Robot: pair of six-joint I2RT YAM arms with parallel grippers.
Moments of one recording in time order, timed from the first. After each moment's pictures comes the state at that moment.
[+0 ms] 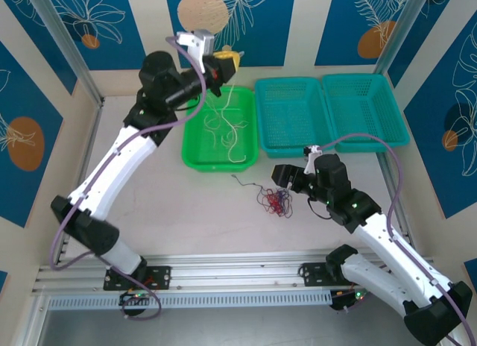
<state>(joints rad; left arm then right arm) -0.53 1.62 1.83 -0.07 0.39 -0.23 0.53 0.78 0.73 -0.48 -0.11 0.68</state>
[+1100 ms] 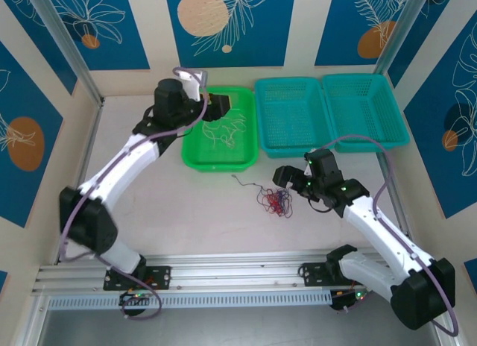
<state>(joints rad) -0.48 1.50 1.38 -0.09 0.33 -0.34 0.40 0.99 0.73 -0.61 -0.16 0.73</state>
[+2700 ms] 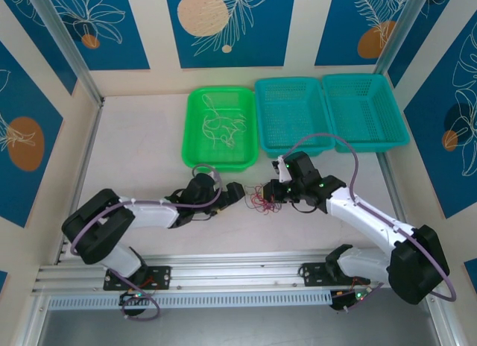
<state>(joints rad) -0.79 1.55 0.53 0.41 0.21 -1.18 0.58 1.14 0.72 -0.47 -0.36 0.57</state>
